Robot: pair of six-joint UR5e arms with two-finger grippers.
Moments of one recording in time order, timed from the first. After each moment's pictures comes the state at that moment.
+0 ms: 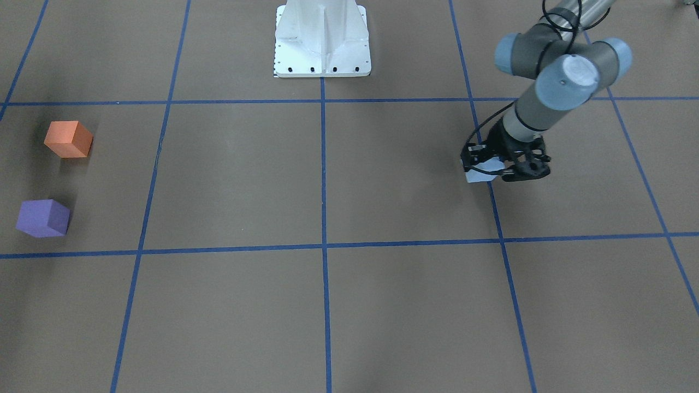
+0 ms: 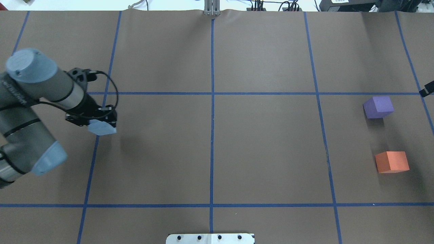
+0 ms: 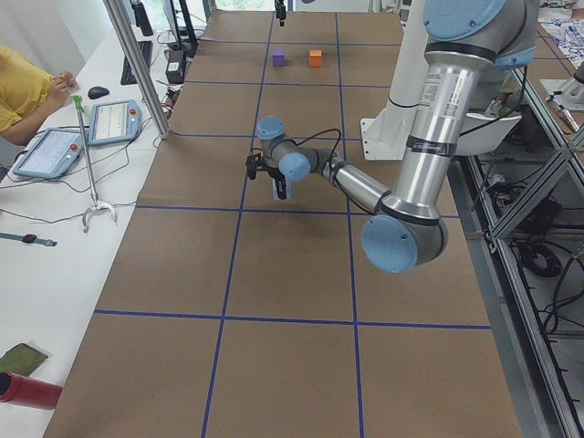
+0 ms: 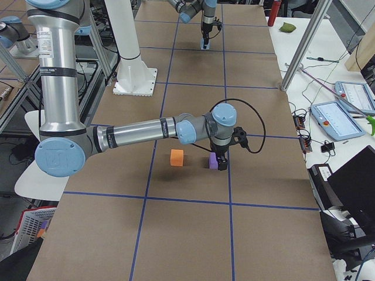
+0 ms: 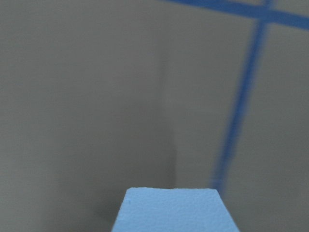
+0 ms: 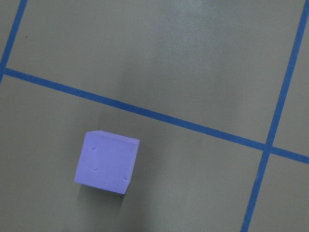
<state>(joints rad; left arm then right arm) -0.74 -1.96 -1.76 -1.68 -2.19 -1.11 1.33 -1.55 1.74 -1.47 2.31 0.09</state>
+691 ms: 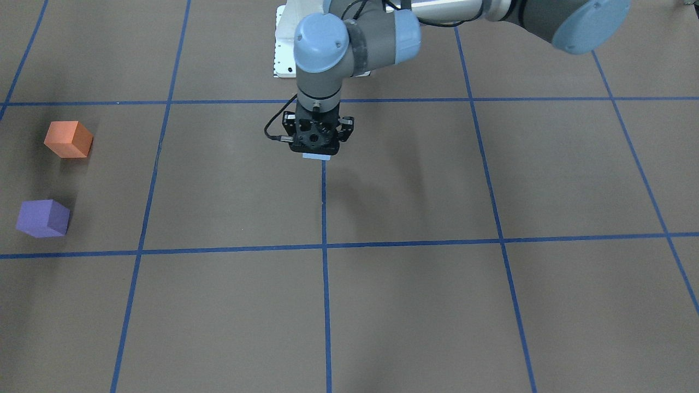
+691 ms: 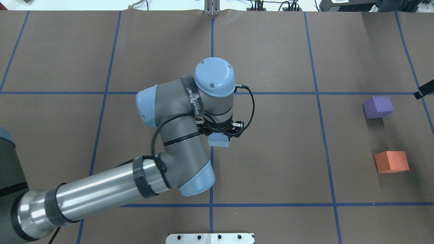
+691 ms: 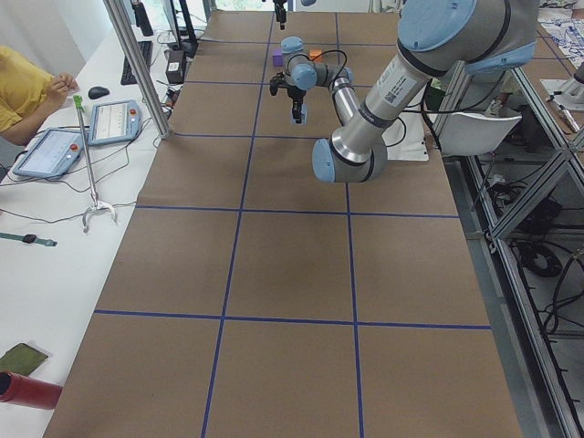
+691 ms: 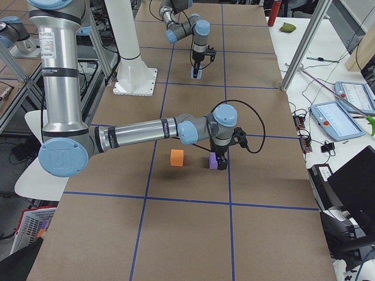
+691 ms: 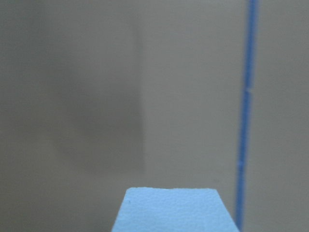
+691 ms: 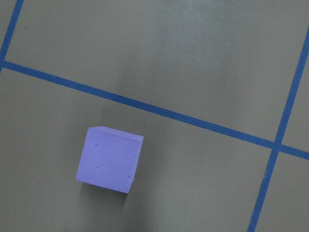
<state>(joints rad) -0.48 -2.59 -1.37 -1.51 -1.97 -1.14 1.31 -1.55 1.72 -1.47 2.32 0.09</state>
